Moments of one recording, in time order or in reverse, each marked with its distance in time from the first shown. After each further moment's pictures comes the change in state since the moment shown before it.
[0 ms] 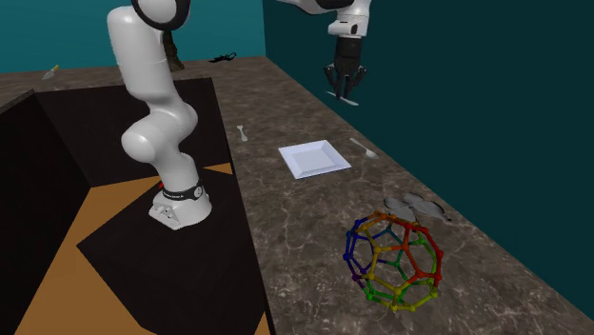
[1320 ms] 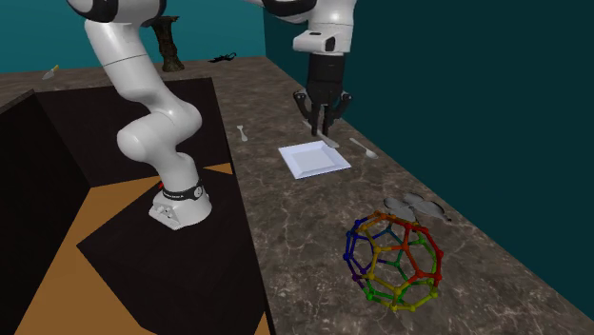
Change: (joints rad) arm -0.207 -0.321 -0.306 -0.358 0.030 0.108 -0.518
